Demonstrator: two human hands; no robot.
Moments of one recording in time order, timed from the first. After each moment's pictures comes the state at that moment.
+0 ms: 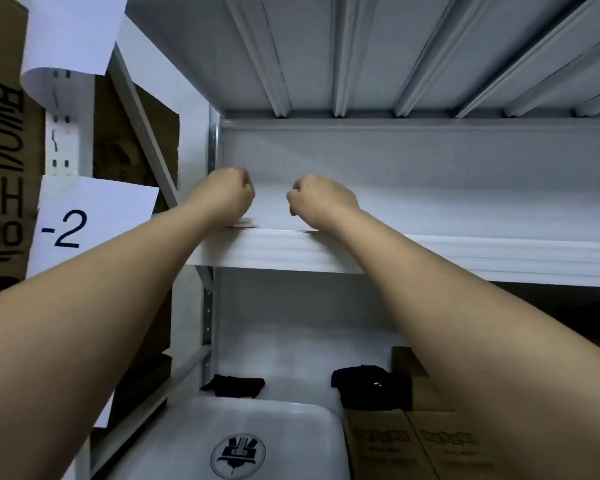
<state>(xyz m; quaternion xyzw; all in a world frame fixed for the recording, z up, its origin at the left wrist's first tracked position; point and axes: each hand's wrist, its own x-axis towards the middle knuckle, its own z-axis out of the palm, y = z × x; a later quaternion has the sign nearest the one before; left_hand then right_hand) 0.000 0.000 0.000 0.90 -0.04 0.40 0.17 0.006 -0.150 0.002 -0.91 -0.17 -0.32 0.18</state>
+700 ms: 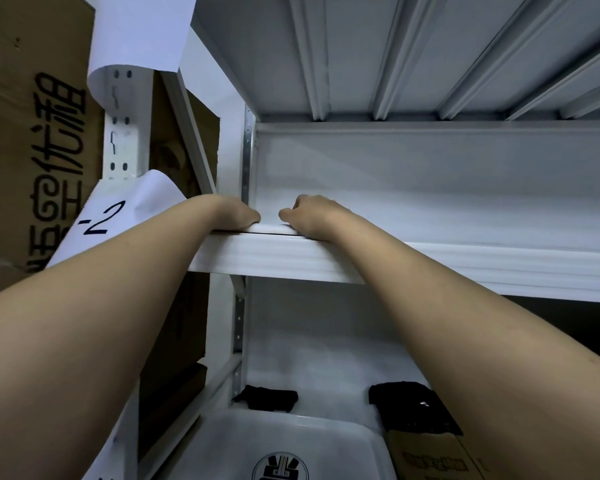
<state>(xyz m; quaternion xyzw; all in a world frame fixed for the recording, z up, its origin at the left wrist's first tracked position) 0.022 0.088 0.008 0.98 0.08 0.14 0.08 0.030 -0.056 0.002 -0.96 -0.16 -0.20 0.16</state>
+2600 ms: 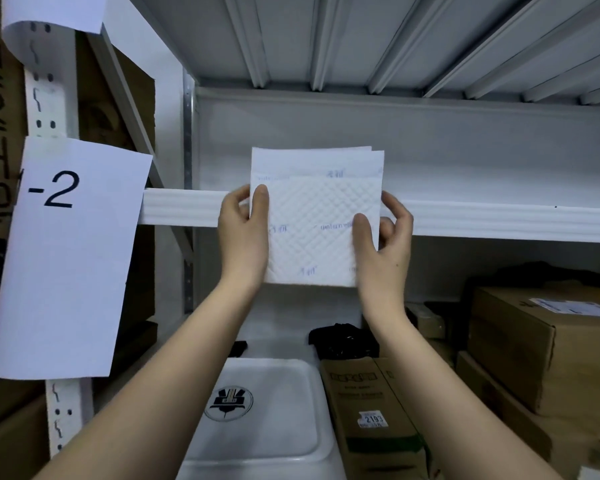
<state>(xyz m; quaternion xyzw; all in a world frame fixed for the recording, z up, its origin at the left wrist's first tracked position) -0.061 -0.055 -0.110 0.58 -0.14 0.41 0.69 -0.073 -0.199 -0.141 -0.56 -0.20 -0.45 0.66</state>
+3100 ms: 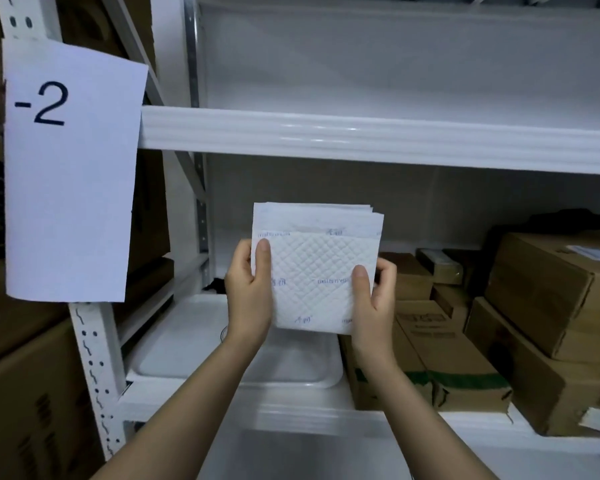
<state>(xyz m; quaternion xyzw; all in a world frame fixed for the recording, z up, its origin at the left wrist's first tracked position) -0.065 -0.050 -0.254 0.63 -0.09 0.36 0.68 -0.068 -0.188 -0.282 -0.61 -0.16 -0.34 0.70</state>
